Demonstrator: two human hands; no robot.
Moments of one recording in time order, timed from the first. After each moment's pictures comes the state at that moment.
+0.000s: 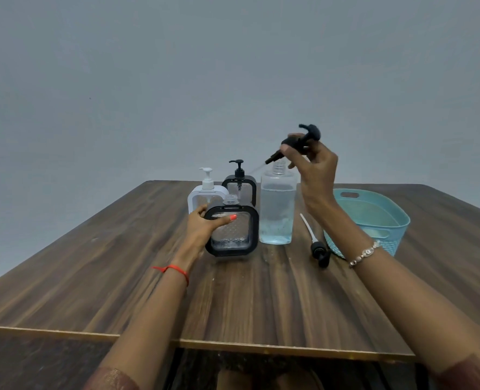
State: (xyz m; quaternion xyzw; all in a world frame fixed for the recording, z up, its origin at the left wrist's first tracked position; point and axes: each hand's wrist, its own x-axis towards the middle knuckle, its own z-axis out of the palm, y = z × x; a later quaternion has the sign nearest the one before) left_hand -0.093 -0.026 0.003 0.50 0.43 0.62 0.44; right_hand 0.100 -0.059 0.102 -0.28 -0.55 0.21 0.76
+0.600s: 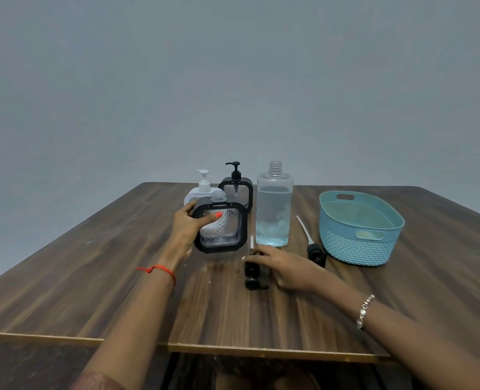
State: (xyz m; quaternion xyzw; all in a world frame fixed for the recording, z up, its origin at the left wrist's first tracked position) left_hand -0.111 -0.021 0.006 0.50 0.39 0.64 0.43; right_hand 0.119 -0.060 -0.032 -0.38 -0.92 0.00 0.10
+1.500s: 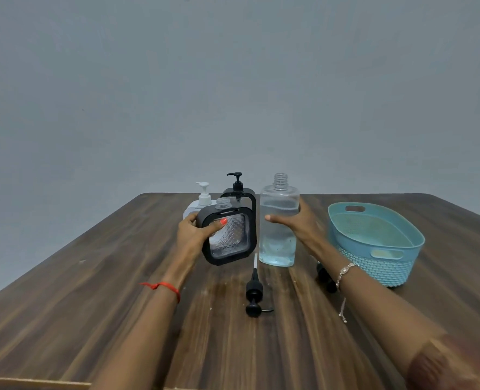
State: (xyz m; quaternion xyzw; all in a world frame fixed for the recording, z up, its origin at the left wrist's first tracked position) left_hand -0.103 0.003 0.011 0.50 0.40 0.65 0.41; right_hand 0.128 0.015 0.024 -0.42 -0.61 0.33 0.59
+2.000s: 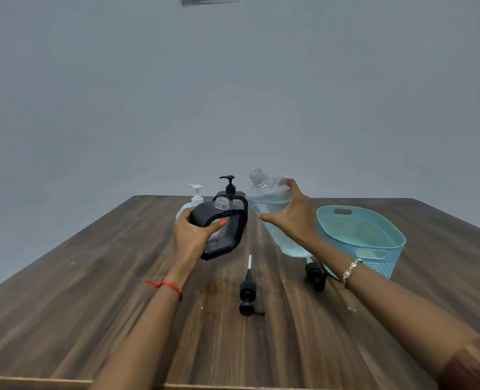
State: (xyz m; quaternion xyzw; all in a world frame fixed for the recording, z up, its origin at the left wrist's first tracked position) left_hand -0.087 -0.003 0.017 0.51 0.46 0.67 0.28; right_hand 0.117 -0.017 0.056 -0.52 -0.67 0.01 0.53
